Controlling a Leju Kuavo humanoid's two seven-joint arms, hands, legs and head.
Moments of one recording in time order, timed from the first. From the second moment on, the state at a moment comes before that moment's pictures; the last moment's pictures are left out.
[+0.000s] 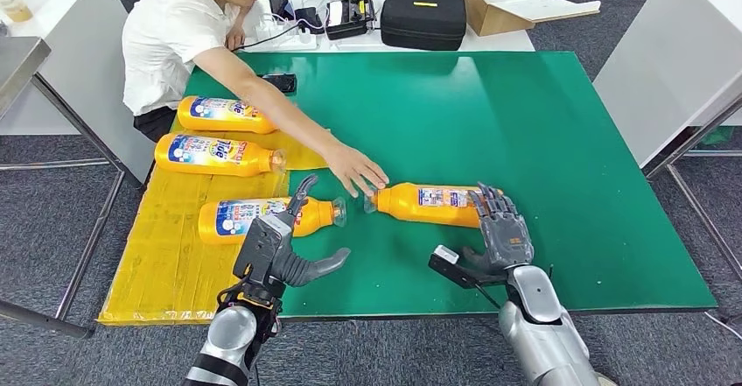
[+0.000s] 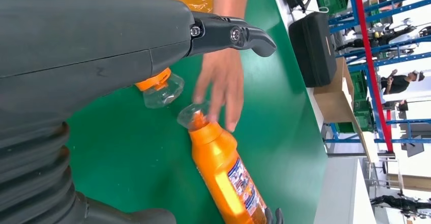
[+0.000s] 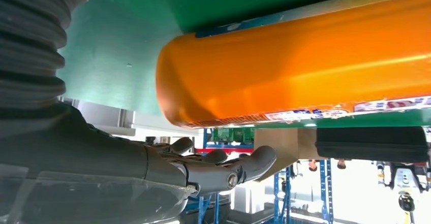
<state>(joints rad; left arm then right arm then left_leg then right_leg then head) -0.17 -0.32 -0.32 -1.24 -0.25 -0.03 -0.24 -0.22 -0.12 0.13 -0.93 1.42 -0.38 -0.23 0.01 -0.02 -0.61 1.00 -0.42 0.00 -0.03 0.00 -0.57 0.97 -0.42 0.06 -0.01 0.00</state>
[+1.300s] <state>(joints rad) -0.18 -0.31 -0.34 -1.24 -0.24 -0.02 -0.26 -0.47 -0.16 0.15 -0.58 1.42 -0.38 -0.23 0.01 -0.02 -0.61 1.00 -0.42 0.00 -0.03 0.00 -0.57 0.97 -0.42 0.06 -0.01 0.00</state>
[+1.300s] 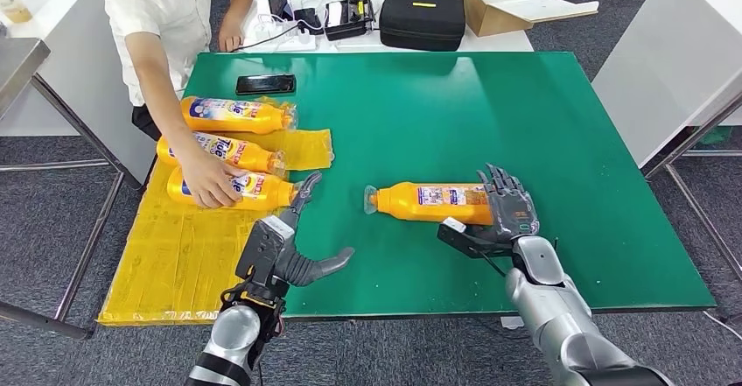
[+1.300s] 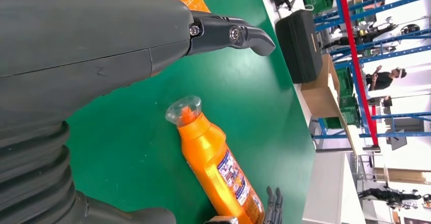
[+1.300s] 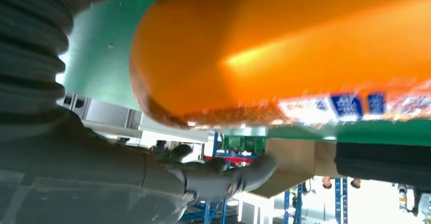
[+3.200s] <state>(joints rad) -0.19 -0.31 -0.35 -1.20 -0.13 -0.03 -0.30 -0.47 -0.13 0.06 -0.46 1.13 -0.28 -0.48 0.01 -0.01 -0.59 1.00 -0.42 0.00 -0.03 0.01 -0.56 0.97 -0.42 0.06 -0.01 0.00</state>
